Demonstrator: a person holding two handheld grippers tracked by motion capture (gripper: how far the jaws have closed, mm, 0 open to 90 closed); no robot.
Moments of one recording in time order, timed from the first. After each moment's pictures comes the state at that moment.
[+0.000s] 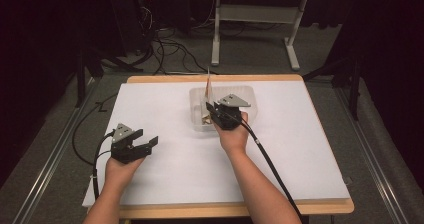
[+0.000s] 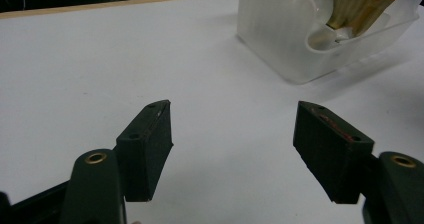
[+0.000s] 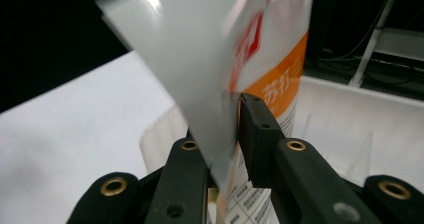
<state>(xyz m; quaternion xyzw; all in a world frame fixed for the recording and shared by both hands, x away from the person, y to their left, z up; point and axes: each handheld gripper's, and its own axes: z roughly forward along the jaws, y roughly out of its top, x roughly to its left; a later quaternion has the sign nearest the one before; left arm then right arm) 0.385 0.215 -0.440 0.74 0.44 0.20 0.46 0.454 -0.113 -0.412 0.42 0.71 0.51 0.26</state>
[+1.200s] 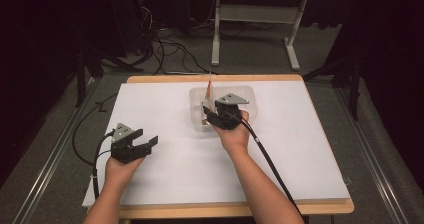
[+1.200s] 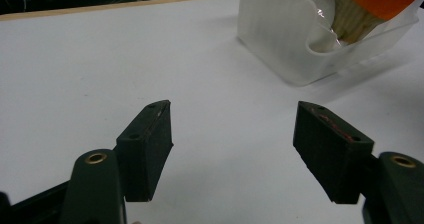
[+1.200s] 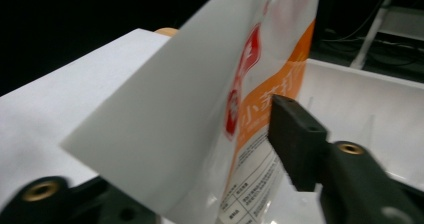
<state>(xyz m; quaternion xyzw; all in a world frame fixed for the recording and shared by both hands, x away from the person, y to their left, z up) 0.386 0.215 -0.439 0.74 0.44 0.20 0.47 0.454 -0.113 -0.409 0.43 0.73 0.47 0.24</state>
